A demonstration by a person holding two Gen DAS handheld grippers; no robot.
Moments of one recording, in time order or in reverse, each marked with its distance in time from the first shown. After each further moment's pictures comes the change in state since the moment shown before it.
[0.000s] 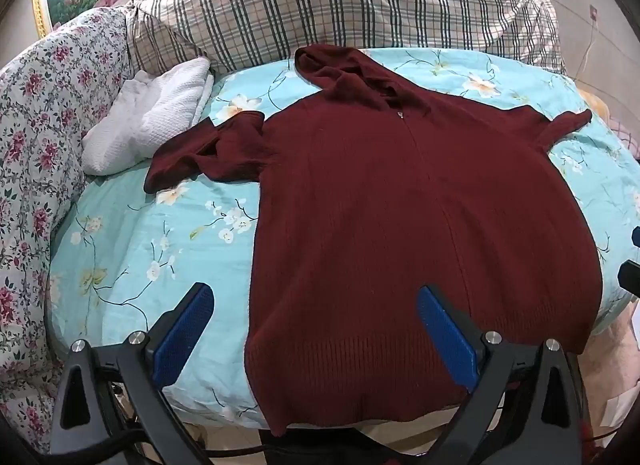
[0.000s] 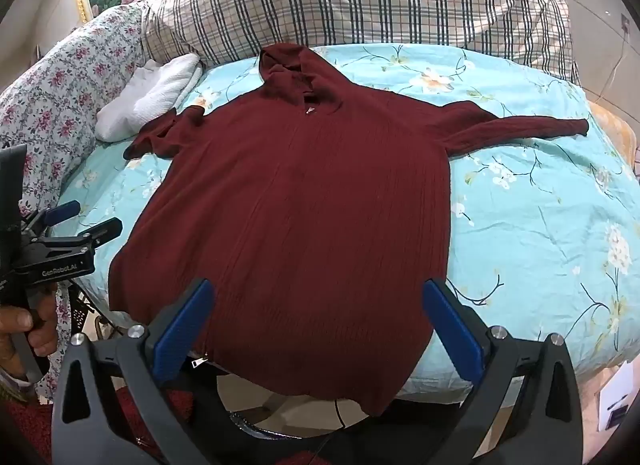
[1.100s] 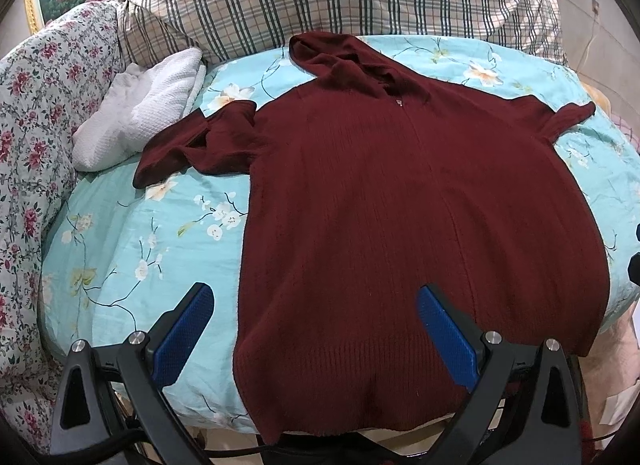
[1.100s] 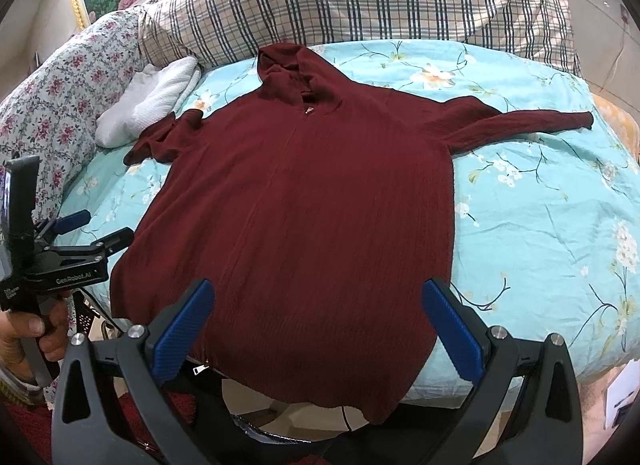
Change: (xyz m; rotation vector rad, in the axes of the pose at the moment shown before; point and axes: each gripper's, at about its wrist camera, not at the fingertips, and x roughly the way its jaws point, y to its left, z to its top) left arm 0.017 -0.003 0.005 0.009 0.020 -0.006; right arm 0.009 -0.008 0.006 0.017 -0.003 0.010
